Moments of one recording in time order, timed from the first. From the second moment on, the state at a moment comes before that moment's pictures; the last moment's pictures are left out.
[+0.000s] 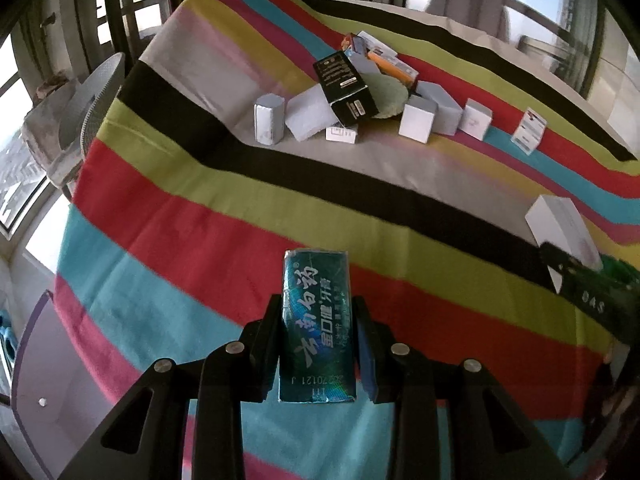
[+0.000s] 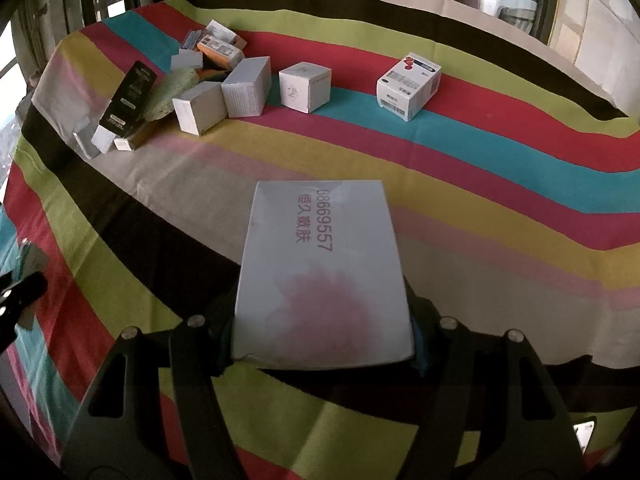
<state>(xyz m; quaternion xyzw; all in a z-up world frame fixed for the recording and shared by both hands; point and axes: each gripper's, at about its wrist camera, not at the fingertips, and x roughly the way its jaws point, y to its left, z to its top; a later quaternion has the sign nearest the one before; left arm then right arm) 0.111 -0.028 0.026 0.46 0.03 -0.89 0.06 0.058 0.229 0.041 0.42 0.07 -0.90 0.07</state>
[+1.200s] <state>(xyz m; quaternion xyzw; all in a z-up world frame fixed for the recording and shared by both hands) 0.228 -0.122 0.031 0.44 0.06 -0.89 0.10 0.211 0.096 0.099 0.37 0.12 -0.90 0.20</state>
